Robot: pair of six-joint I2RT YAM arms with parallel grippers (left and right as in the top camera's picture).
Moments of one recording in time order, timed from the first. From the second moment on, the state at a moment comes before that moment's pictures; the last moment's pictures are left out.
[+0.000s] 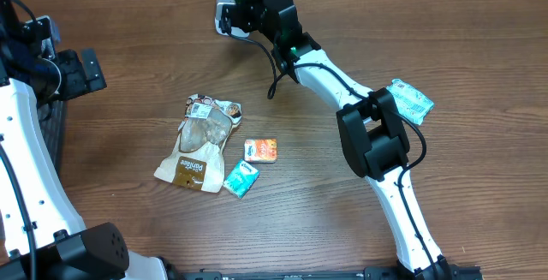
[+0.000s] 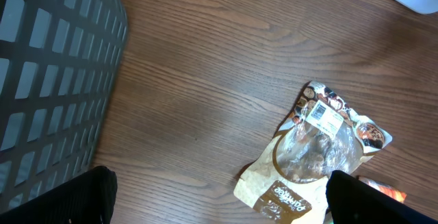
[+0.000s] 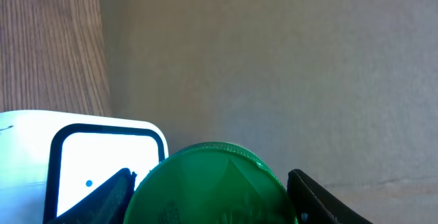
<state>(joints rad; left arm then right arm) 0.39 1.68 1.95 -1.43 0.07 0.00 0.49 2.58 2.11 0.33 -0.12 -1.23</state>
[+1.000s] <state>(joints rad) 0.39 1.68 1.95 -1.43 0.07 0.00 0.47 1.86 2.12 -0.77 -0.31 -0.25</state>
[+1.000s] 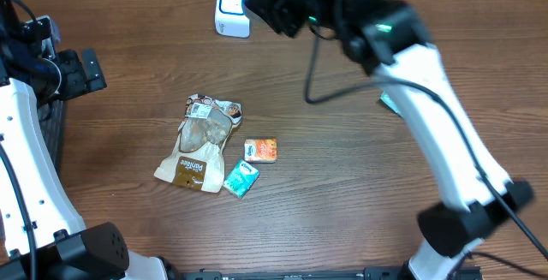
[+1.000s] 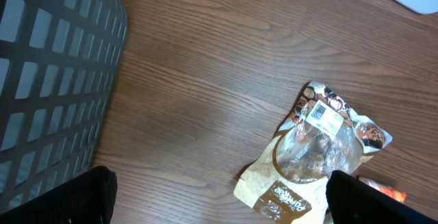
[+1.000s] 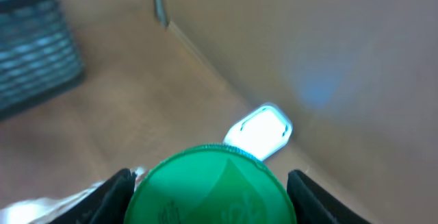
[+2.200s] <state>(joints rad) 0.39 1.68 1.95 -1.43 0.07 0.00 0.03 2.02 1.58 -0.68 -0.06 -0.11</state>
